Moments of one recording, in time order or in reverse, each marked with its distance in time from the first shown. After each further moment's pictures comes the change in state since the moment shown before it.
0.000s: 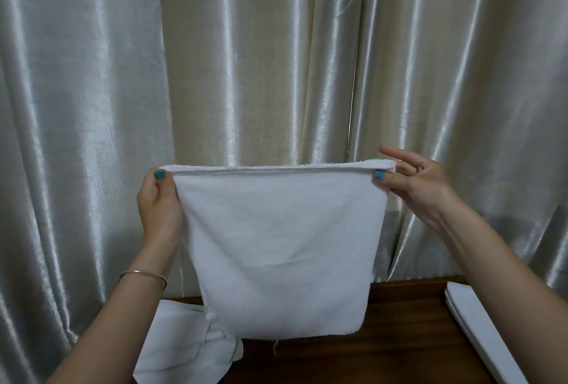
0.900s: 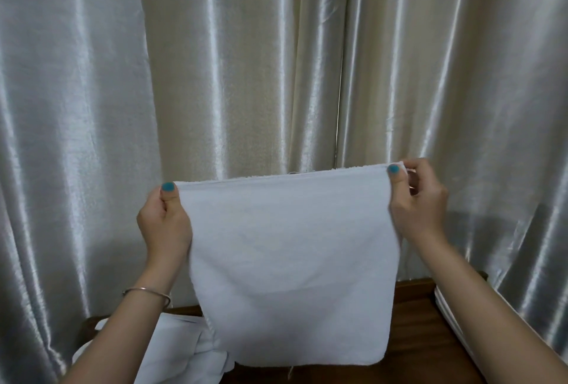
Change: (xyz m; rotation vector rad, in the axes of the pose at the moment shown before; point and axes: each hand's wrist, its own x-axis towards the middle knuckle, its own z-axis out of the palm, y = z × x) left_hand -0.022 -0.001 0.017 0.147 0.027 0.048; right_hand -0.027 0.016 0.005 -0.656 0.469 -0.608
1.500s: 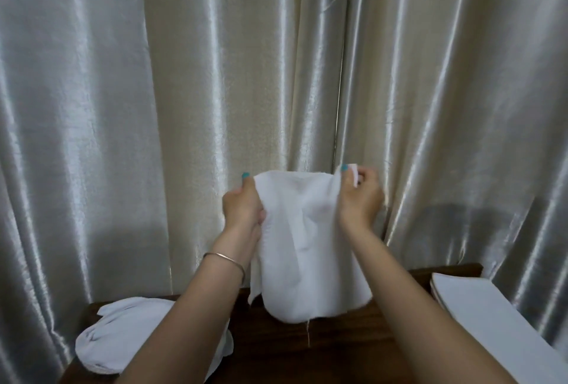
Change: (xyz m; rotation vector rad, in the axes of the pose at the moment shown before) left_hand -0.044 0.044 0.091 -0.316 -0.195 -0.771; right_hand -0.029 -0.018 0.080 -0.029 0.089 0.550
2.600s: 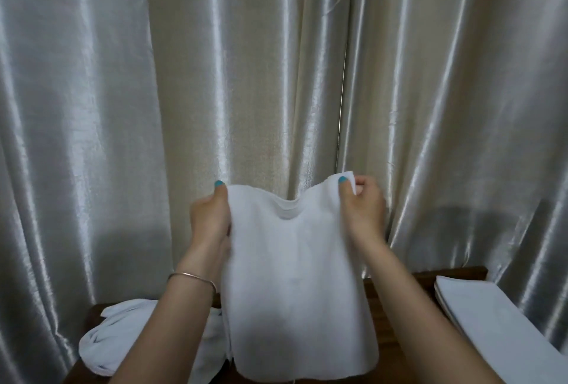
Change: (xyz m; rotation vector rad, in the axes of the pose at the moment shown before) left_hand -0.002 0.016 -0.049 0.108 0.094 0.059; right_hand -0.011 -0.003 -0.018 -0.011 -0.184 0.019
